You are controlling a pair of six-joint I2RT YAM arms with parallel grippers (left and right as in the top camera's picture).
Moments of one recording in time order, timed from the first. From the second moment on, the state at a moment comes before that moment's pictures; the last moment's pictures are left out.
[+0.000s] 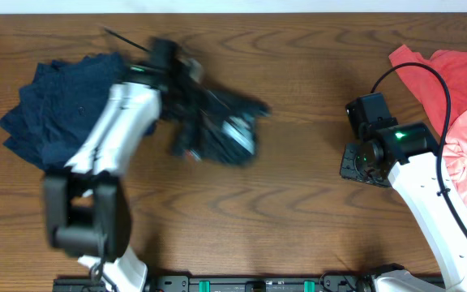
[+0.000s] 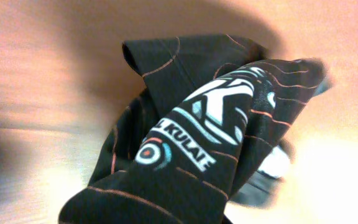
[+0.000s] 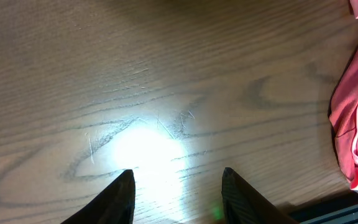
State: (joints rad) left arm -0.11 1.80 1.48 -0.86 0.25 -0.11; right arm 0.25 1.35 1.12 -1.23 0.19 0.54
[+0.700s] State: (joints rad) left arm 0.57 1.81 1.54 -0.82 -0.01 -0.19; right arm 0.25 1.35 1.12 -1.23 0.19 0.50
